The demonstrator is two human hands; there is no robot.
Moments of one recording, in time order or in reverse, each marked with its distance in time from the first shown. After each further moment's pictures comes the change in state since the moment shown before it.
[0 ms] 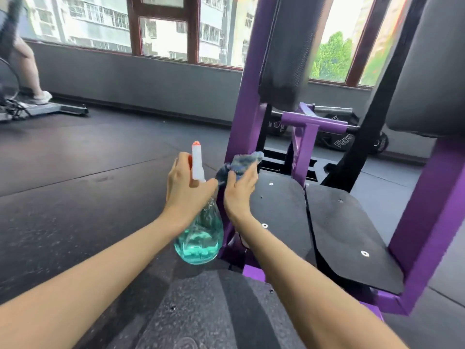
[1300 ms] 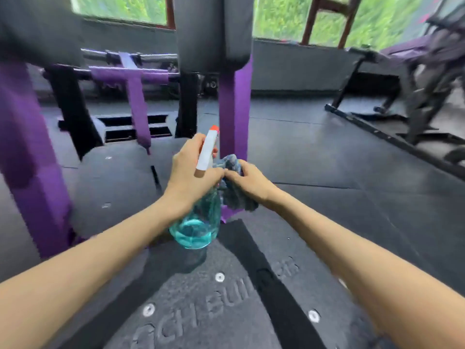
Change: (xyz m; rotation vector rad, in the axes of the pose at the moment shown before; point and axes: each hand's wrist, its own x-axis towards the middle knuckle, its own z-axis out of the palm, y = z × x) left_hand -0.121 0.160 0.146 -0.298 -0.757 0.381; right_hand -0.082 0.046 -0.335 -0.426 0.008 0.264
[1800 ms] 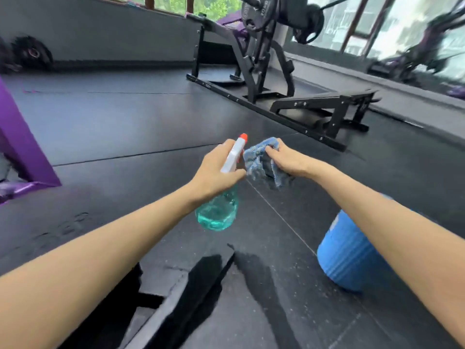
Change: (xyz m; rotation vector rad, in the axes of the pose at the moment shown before) left_hand -0.150 0.231 0.284 -0.413 -0.681 0.342; right_hand -0.323 0.171 -0.334 -0.325 0.291 0.507
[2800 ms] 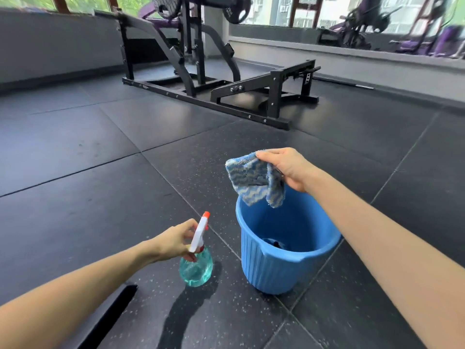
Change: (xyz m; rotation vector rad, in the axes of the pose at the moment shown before) left_hand 0.052 -0.058 0.270 -0.038 -0.685 -0.504; right_hand -0.063 0.267 -0.145 0.835 0.221 0.275
